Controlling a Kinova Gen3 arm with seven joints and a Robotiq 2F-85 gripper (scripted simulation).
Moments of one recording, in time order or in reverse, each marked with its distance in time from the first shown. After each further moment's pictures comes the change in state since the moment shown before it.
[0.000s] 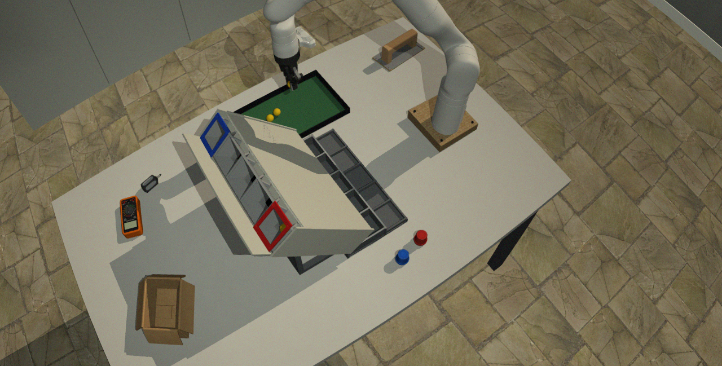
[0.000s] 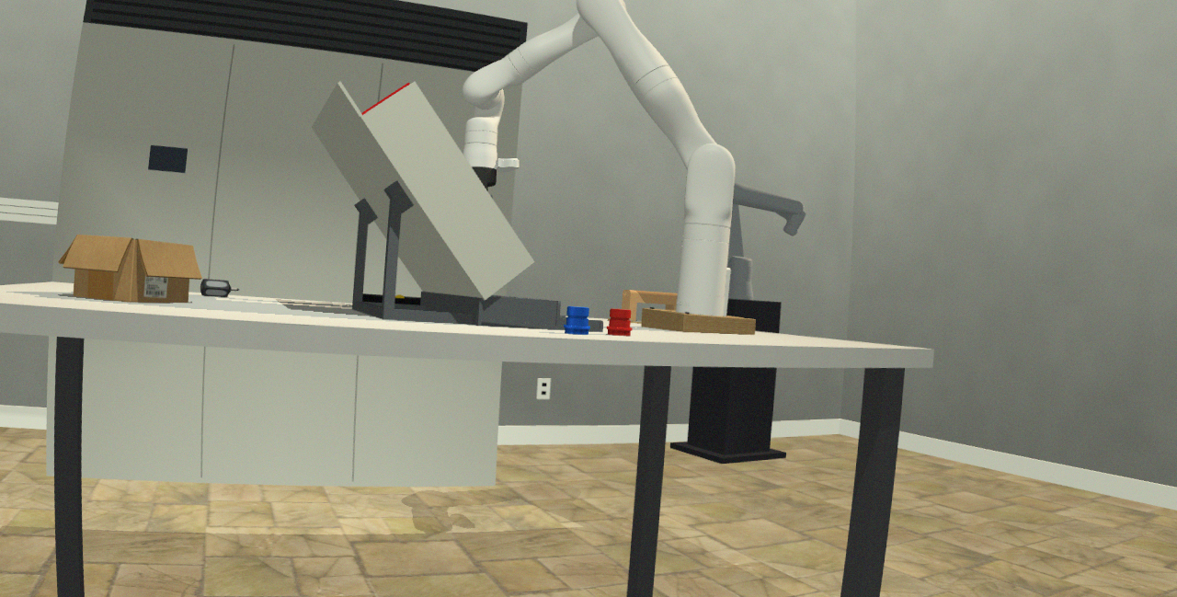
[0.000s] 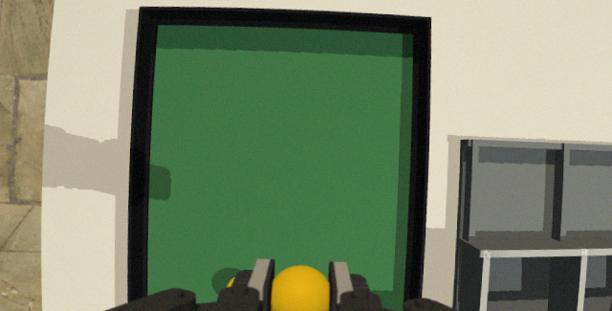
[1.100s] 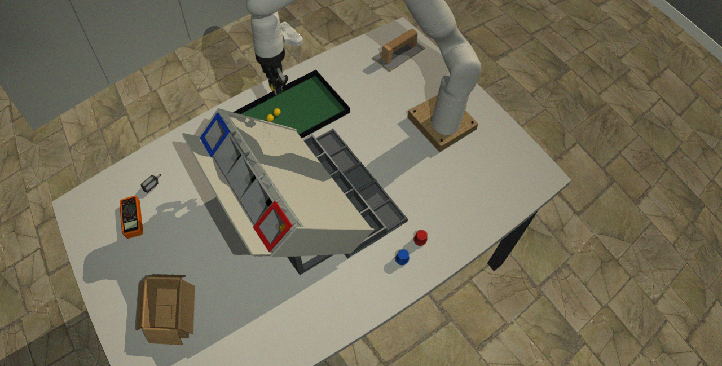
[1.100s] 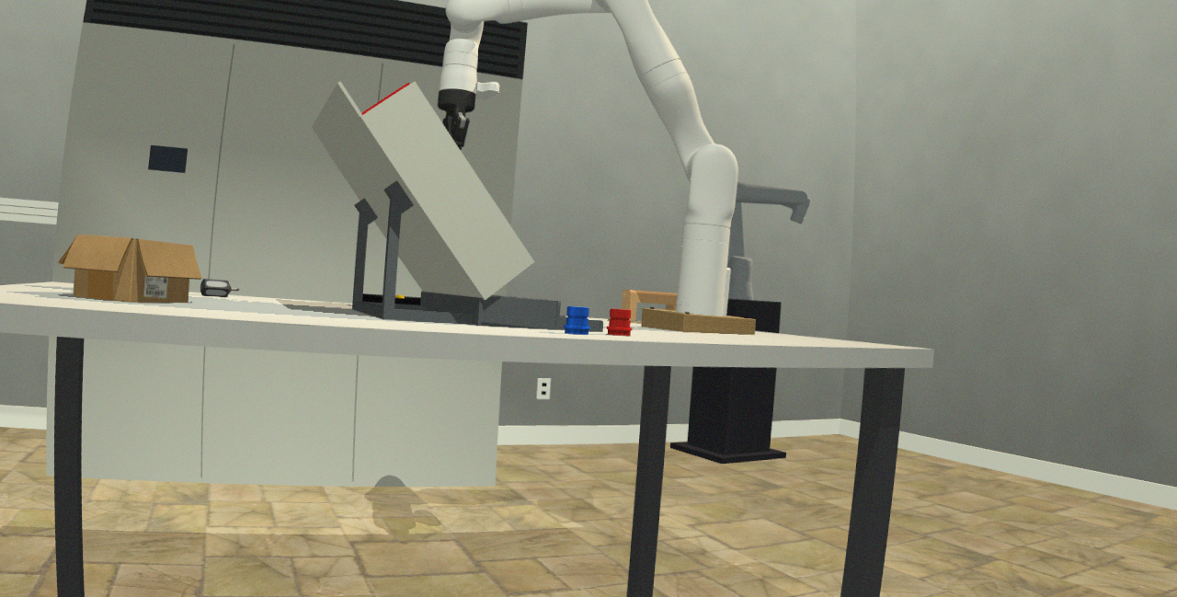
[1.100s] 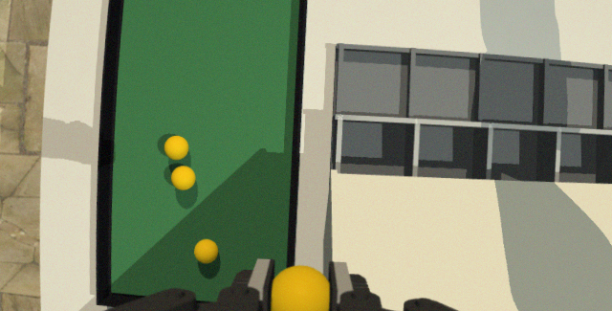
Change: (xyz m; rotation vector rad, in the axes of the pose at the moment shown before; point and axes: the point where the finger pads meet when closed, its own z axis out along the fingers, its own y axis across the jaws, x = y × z) arm -0.089 0.099 -0.134 0.017 -0.023 -0.012
